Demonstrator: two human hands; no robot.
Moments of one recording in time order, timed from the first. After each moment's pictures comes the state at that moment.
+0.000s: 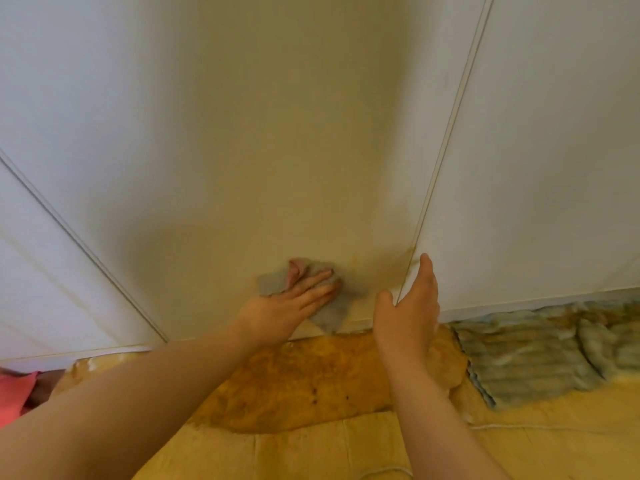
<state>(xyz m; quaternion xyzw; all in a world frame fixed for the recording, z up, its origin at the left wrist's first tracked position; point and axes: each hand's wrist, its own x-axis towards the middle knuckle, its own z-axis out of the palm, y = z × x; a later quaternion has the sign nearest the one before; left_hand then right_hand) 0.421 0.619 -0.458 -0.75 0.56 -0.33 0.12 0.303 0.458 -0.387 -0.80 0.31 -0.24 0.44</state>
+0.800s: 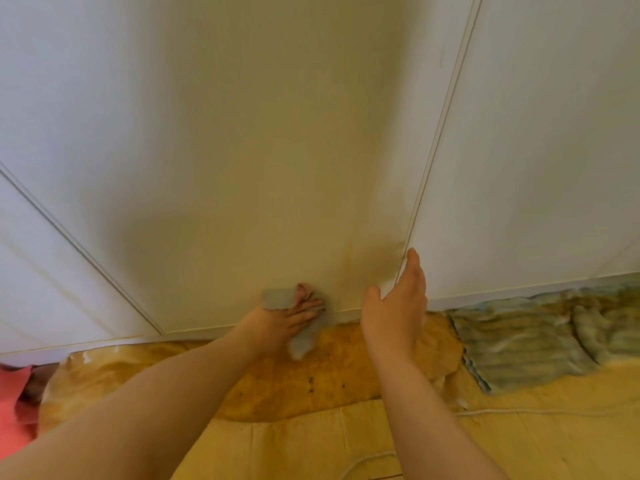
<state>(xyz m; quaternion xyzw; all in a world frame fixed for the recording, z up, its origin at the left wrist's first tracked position) 0.407 0.632 -0.477 -0.74 0.56 -0.11 0.34 0.304 0.464 -0.397 -0.81 0.32 -0.21 0.44</state>
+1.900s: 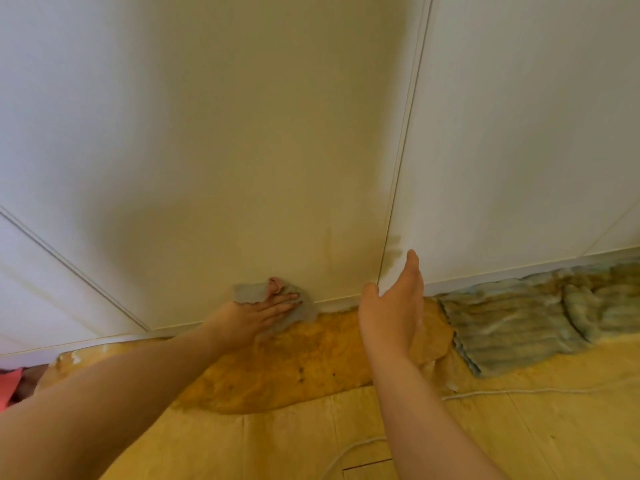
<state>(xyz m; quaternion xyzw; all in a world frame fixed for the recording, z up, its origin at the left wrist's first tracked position) 0.412 0.641 -0.492 -0.75 0.57 -0.13 0.31 0.293 0.447 -0.412 -0.78 0.36 -0.19 0.48</state>
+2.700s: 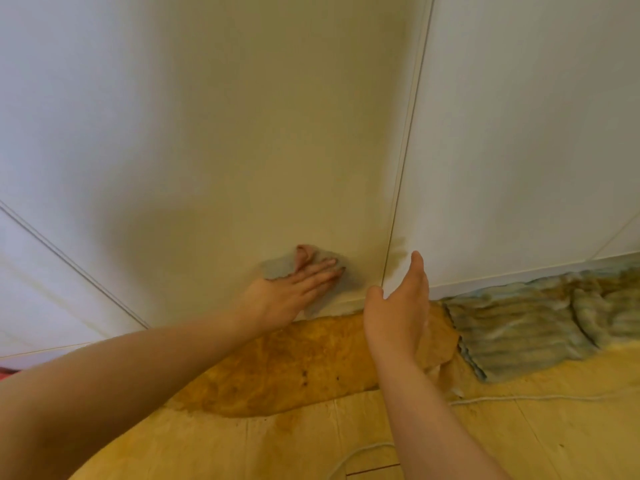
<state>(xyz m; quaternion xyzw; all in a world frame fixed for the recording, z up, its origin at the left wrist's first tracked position) 0.406 0.590 -0.440 -0.74 0.58 -0.29 0.15 0.292 0.443 -0.410 -0.78 0.35 -0.21 0.47</state>
